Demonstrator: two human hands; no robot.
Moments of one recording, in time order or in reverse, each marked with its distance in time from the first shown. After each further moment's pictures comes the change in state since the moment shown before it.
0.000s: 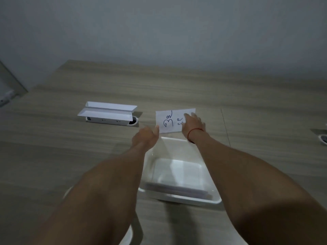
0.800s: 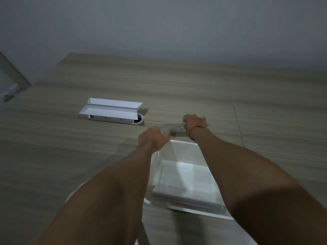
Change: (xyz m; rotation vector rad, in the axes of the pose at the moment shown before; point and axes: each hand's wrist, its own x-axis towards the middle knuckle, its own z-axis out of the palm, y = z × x) left_hand 0.024 -0.001 0.007 0.183 -0.041 -0.006; right_hand 0.055 -0.020 0.038 -0.201 -0.020 -0.104
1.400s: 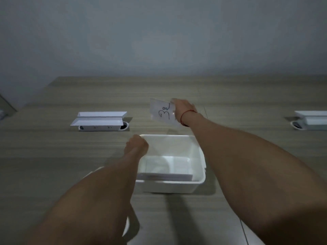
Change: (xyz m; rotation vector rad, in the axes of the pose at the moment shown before) left_hand -0.085 0.013 -0.010 -0.193 0.036 -0.157; right_hand -0.095 0.034 -0.108 0.233 0.136 -0.060
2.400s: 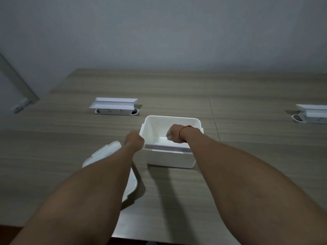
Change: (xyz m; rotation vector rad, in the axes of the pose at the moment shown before) left_hand -0.087 -0.061 -0.015 -0.097 0.000 0.005; right_hand -0.126 -0.016 0.055 -0.101 -0.553 -0.030
